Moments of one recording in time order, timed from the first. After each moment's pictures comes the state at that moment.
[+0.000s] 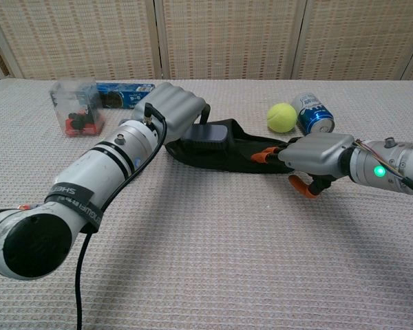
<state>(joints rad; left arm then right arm) -0.99 -2.03 -0.26 -0.97 1.09 1.11 0.80 0.92 -1.54 -0.01 -1.42 -0.83 0.76 -0.70</state>
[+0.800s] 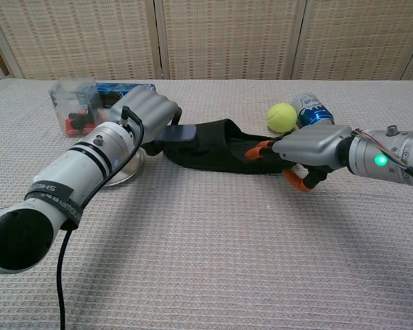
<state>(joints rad) -0.93 -1.99 -0.27 -1.00 1.06 1.11 0.90 0.93 -1.48 0.00 -1.51 -0.87 0.78 -0.63</state>
